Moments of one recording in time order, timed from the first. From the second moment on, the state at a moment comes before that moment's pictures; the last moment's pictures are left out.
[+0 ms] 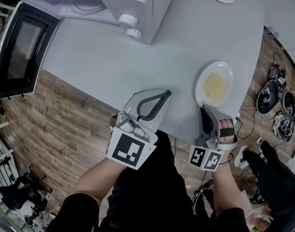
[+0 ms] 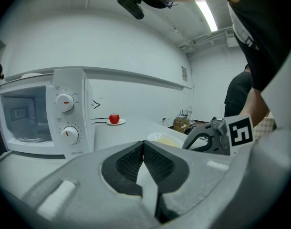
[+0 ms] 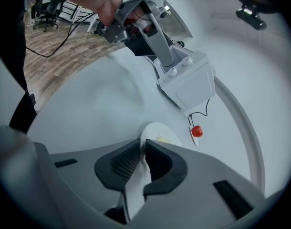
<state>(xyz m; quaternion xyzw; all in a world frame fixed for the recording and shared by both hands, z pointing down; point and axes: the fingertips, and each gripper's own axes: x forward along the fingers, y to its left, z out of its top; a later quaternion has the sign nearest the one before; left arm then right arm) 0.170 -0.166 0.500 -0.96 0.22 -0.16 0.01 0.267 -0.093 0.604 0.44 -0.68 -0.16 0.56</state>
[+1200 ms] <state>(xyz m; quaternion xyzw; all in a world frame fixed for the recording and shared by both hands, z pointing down) 0.178 -0.077 0.507 -0.97 0.17 -0.16 0.00 0.210 0.021 0.603 0.44 -0.73 -0.10 0.52</state>
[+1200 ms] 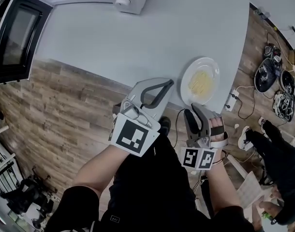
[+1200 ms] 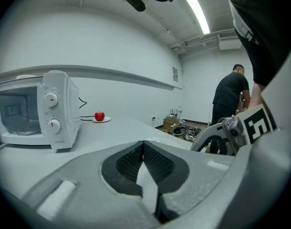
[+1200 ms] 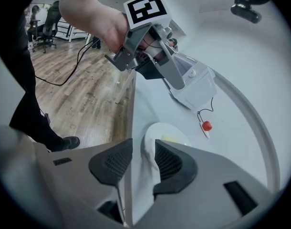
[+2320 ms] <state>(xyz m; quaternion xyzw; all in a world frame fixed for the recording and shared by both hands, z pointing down) 0.167 -0.065 0.506 -0.96 0.21 -0.17 -0.01 0.215 -0.002 0.606 0.41 -0.74 -0.14 0.52</state>
